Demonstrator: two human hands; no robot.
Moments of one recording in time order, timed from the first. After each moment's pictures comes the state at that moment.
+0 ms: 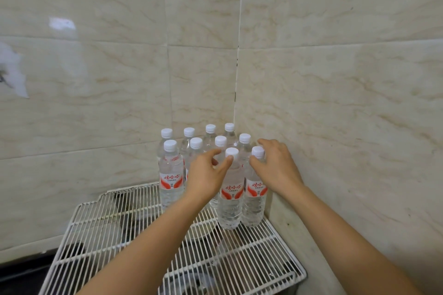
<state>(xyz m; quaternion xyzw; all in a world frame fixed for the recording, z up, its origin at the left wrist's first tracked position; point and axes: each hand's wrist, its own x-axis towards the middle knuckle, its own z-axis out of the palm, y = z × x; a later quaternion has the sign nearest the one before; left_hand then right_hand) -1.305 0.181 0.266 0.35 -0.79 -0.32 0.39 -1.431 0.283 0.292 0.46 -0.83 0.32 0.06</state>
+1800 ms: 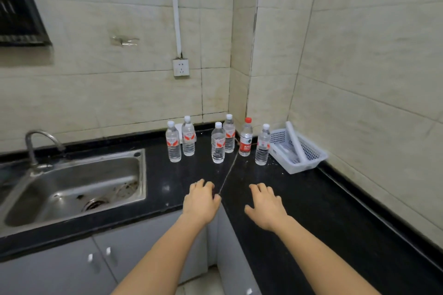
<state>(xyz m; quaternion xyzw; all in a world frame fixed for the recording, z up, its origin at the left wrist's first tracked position) -0.027 0.208 0.102 0.93 -0.31 -0.06 0.19 -0.137 0.070 0.112 0.95 -0.27 -0.04 -0.13</state>
